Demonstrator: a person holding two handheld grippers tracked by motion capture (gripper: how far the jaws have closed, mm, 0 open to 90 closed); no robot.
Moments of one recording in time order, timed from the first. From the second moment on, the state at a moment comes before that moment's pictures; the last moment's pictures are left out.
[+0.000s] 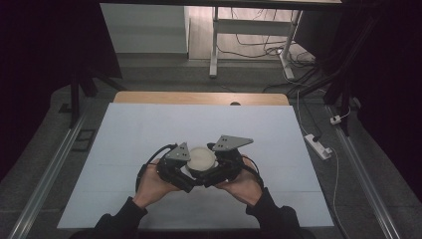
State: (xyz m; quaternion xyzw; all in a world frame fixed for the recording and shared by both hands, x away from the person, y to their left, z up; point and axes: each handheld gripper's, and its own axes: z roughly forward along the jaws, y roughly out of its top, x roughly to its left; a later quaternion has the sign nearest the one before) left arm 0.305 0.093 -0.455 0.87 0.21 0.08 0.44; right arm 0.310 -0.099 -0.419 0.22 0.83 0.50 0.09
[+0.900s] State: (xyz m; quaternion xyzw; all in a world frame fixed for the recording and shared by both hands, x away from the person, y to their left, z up) left arm 0.304 0.094 -0.457 0.88 0.09 -0.01 0.46; right arm 0.324 -0.117 -0.424 0.06 0.85 0.52 -0.04
